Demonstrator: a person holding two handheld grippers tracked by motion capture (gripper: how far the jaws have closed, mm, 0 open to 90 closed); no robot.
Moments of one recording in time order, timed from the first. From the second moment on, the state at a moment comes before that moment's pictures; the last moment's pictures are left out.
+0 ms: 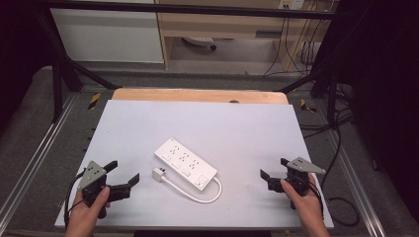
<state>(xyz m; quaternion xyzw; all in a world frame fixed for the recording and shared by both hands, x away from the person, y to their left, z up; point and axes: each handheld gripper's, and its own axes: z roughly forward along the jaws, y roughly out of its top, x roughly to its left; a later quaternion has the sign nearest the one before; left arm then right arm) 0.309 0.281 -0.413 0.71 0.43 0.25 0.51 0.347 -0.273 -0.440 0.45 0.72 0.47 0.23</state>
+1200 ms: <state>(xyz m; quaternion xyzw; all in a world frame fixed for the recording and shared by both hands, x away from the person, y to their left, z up) 0.306 0.280 -0.416 0.71 0.43 0.24 0.50 0.331 -0.252 -0.404 0.42 0.72 0.50 0.23</state>
